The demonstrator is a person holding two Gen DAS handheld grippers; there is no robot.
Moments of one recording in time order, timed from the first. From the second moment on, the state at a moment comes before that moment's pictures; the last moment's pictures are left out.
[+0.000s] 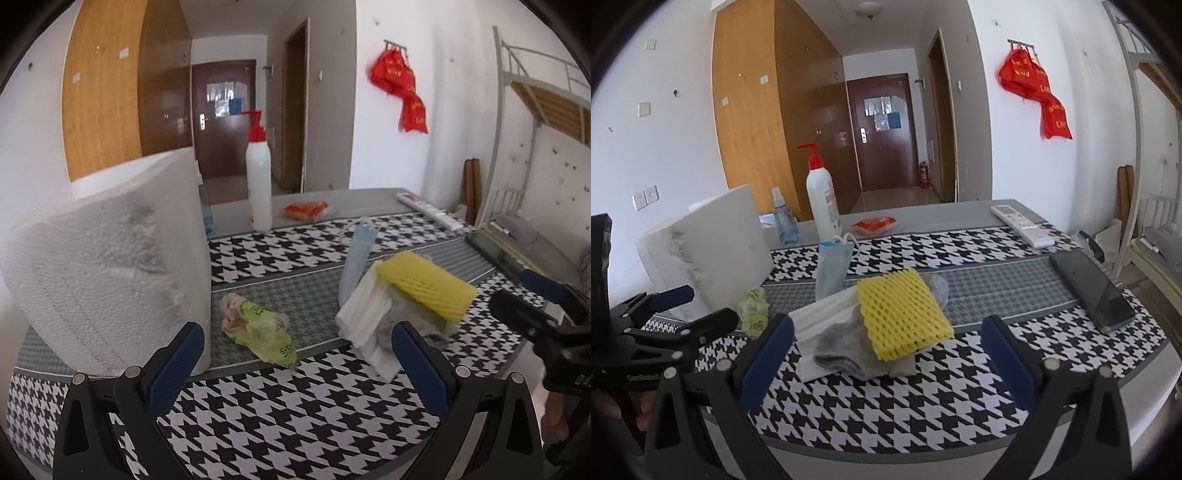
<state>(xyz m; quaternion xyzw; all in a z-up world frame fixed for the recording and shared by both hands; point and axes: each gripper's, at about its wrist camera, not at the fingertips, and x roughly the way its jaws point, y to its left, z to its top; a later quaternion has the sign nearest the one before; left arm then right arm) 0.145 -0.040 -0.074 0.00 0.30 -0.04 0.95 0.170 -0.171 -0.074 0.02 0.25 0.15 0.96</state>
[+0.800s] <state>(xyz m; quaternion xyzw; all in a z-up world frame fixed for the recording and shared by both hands) 0.188 -0.038 -0.102 0.01 0.37 0.01 0.93 0.194 -0.171 -0.088 0.02 0.29 0.15 0.95</state>
